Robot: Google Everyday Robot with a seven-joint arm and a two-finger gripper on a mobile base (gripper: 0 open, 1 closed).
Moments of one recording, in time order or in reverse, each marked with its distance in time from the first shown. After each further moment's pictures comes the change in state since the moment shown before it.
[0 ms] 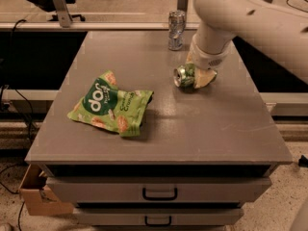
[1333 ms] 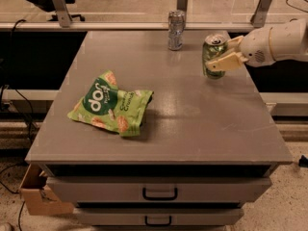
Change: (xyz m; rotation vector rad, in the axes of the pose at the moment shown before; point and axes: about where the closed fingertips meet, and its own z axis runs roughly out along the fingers) arm 0.057 -0.025 -0.057 0.255 -0.817 0.775
